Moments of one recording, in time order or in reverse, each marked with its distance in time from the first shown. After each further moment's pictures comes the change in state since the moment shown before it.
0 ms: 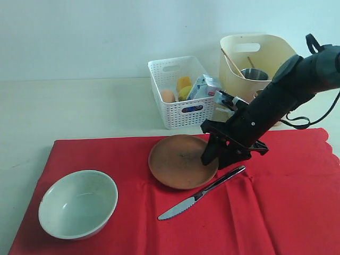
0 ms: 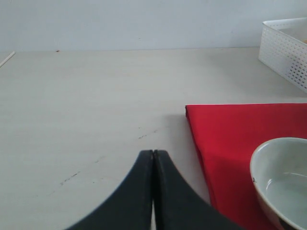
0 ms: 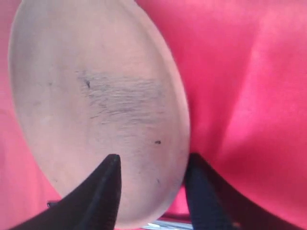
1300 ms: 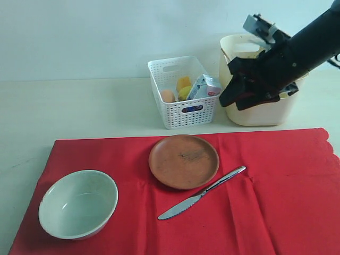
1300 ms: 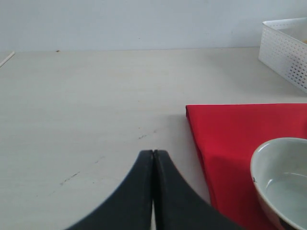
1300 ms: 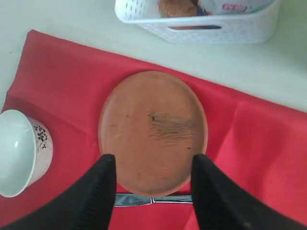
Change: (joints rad) left arm 0.000 0.000 0.000 0.000 0.000 0.000; right arm -0.073 -0.335 -0.003 -0.026 0.024 -0.057
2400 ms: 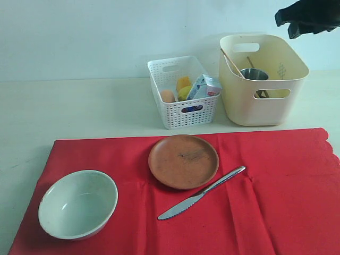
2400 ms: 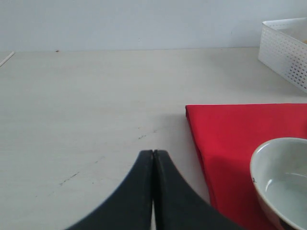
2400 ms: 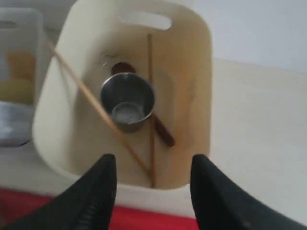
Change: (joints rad) left arm 0.000 0.000 0.000 0.000 0.000 0.000; right arm -0.023 -0.132 -0.181 -0.753 -0.241 0.456
